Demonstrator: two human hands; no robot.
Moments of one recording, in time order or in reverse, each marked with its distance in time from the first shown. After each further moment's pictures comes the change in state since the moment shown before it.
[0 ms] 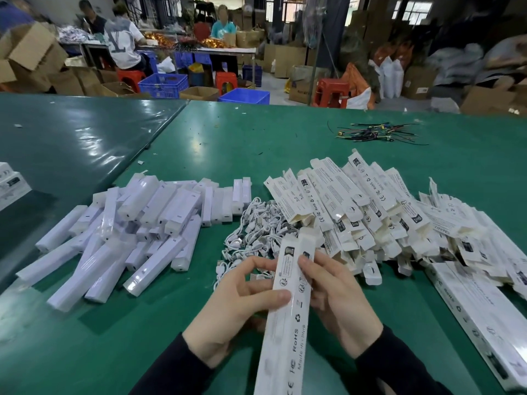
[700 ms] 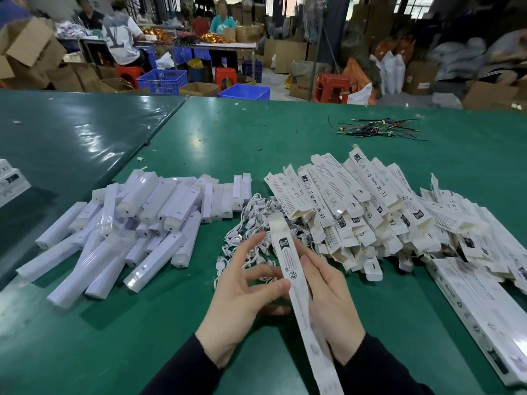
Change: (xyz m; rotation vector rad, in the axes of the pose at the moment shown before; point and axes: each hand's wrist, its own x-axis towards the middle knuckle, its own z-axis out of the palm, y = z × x) left_hand 0.006 -0.017 0.008 -0.030 0.155 0.179; right_hand -0.003 0.019 0.010 -0.193 0.095 -0.154
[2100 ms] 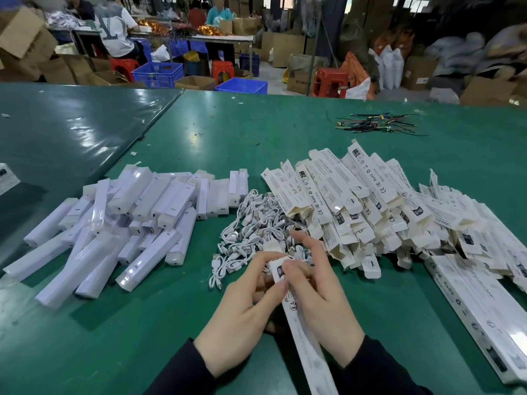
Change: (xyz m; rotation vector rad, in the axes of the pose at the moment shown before) left_hand -0.005 -0.008 0.000 0.358 -0.178 0.082; right_hand -0.002 0.006 0.000 -0.207 -0.050 -0.129
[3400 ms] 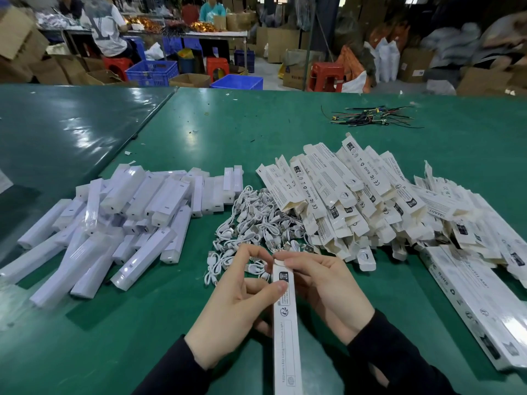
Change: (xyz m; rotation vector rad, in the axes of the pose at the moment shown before) left_hand -0.002 0.007 -0.003 -0.203 -0.018 -0.104; right_hand 0.011 -0.022 -0.015 0.363 0.081 0.483
